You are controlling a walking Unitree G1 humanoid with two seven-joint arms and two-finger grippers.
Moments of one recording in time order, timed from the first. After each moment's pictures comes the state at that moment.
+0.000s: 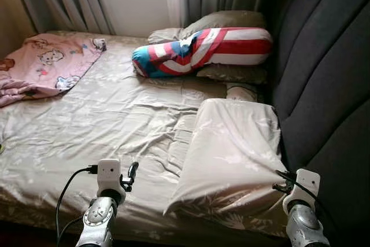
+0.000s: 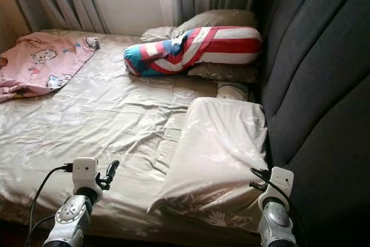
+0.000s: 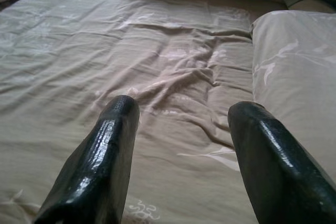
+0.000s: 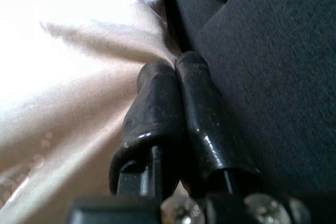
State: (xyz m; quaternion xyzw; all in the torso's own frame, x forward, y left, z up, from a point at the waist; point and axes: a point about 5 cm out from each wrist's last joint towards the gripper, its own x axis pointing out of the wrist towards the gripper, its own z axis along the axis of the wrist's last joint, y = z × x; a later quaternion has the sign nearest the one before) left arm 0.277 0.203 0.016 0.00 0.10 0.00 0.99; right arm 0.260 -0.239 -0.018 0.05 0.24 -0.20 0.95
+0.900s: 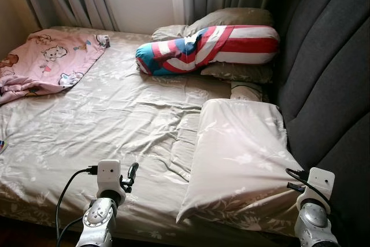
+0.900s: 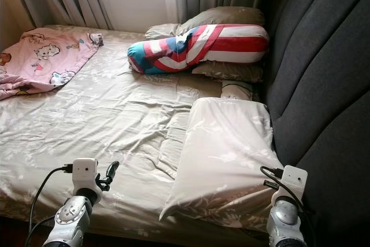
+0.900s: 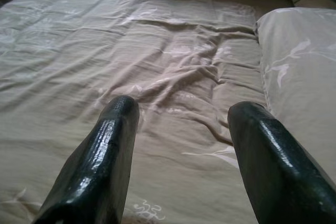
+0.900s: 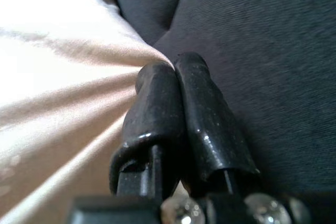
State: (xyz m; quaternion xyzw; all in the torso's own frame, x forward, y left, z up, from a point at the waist) left arm 0.276 0.203 0.015 0.00 0.10 0.00 0.99; right arm 0.258 -0.260 -0.009 -0.02 0.23 -0.27 0.94
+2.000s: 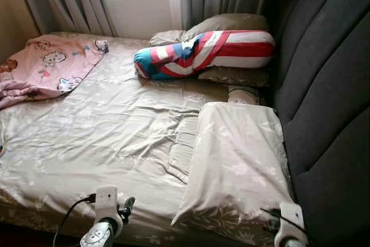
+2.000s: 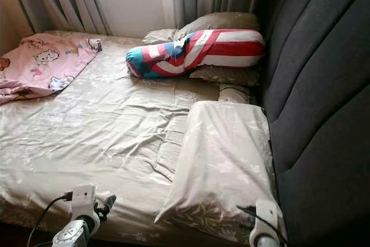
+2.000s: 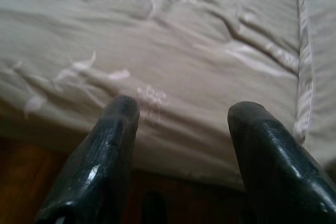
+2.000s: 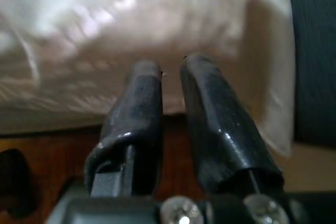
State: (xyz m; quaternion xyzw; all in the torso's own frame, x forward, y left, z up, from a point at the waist) left arm 0.233 0.211 -0.043 -0.04 0.29 0.03 0.96; right arm 0.186 -0.221 -0.075 0.04 0.40 -0.12 0.91
